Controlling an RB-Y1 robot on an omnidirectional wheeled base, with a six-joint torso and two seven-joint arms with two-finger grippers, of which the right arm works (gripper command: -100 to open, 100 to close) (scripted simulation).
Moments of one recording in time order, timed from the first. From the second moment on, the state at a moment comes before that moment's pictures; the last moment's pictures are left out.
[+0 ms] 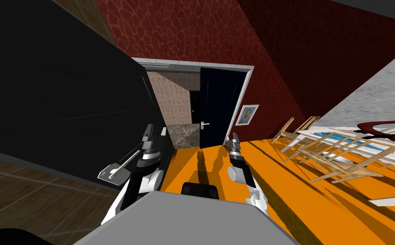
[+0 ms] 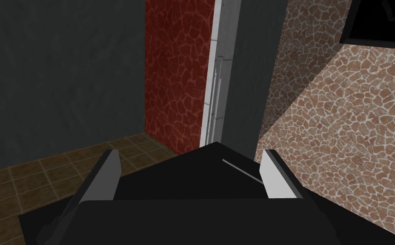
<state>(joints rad) 0.23 -0.10 0.01 -1.85 -0.27 -0.46 0.04</state>
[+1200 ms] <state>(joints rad) 0.07 -0.18 0.00 -1.55 -0.38 -0.46 0.10</state>
